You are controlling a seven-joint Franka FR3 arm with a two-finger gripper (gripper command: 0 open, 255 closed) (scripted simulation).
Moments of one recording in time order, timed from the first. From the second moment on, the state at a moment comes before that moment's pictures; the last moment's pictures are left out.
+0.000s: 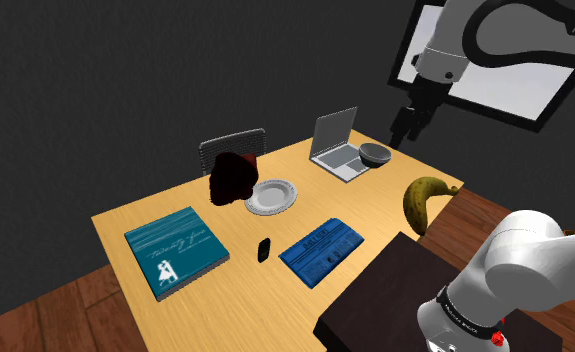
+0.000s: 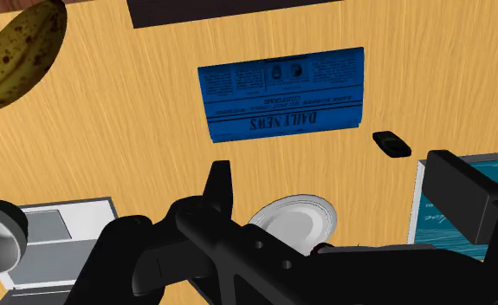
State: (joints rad) arm 0.02 -0.80 -0.07 -2.38 -0.04 1.63 0.04
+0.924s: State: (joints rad) arm 0.07 -0.55 0.06 -2.53 0.03 1.99 0.23
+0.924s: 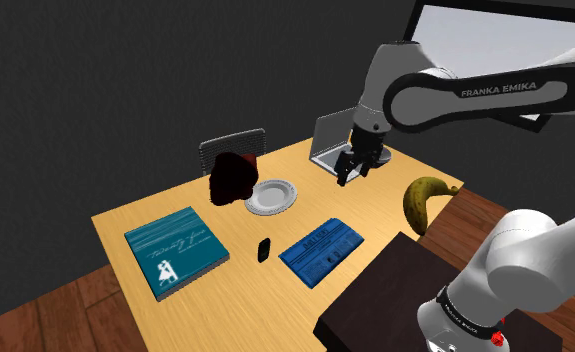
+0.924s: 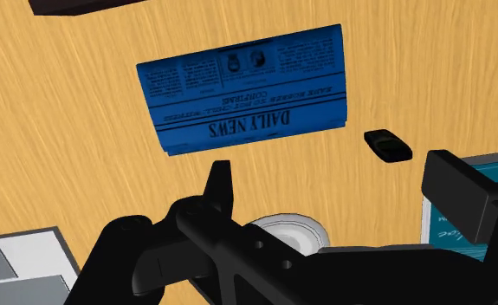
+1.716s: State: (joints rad) arm 0.09 -0.11 0.18 -2.45 0.03 2.32 0.44
